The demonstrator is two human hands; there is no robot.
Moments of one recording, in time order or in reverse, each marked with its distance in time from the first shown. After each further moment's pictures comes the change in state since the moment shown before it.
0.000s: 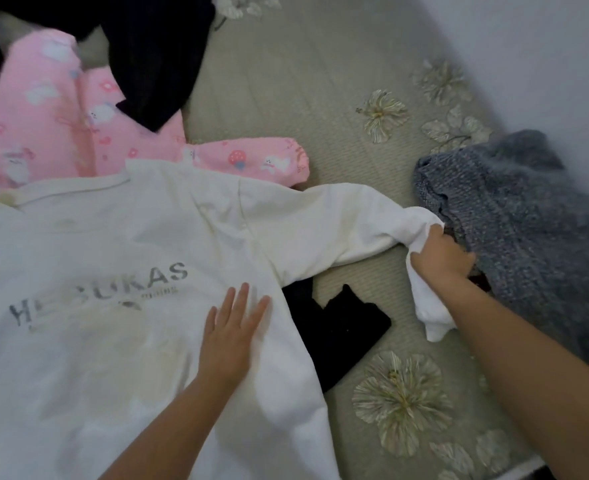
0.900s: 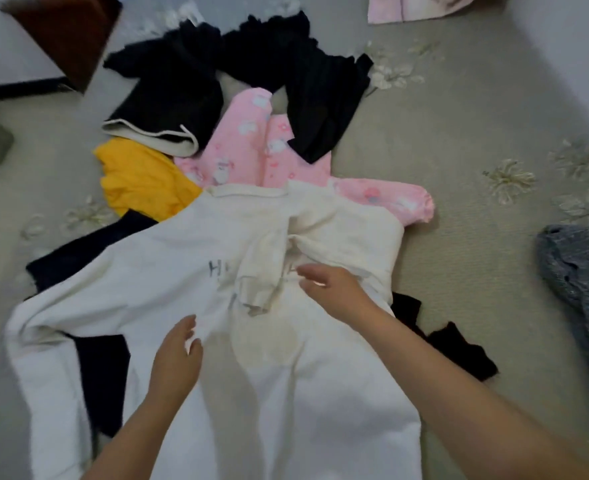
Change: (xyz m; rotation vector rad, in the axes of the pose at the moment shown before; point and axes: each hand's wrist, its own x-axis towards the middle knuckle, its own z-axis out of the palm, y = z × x) left_hand -0.162 -0.142 -0.079 -0.696 0.423 -0.686; right_hand -0.235 -0.201 -0.010 0.670 -0.573 -0.935
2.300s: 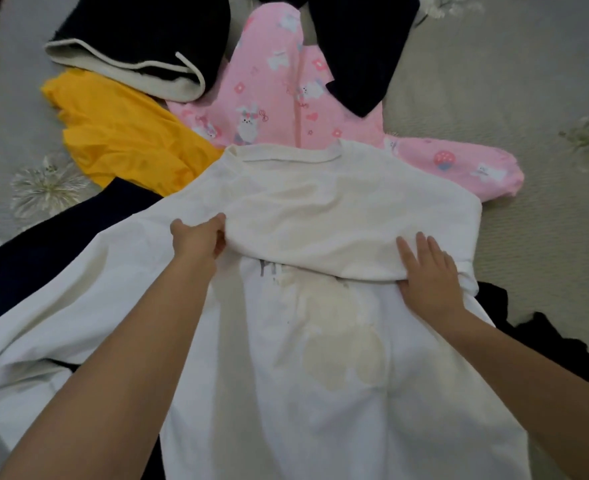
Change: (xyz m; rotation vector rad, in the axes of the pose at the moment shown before) left_hand 0.232 0.010 -0.020 -0.908 -0.036 -0.507; right_hand 0.079 0.087 0.041 -1.072 0.344 0.192
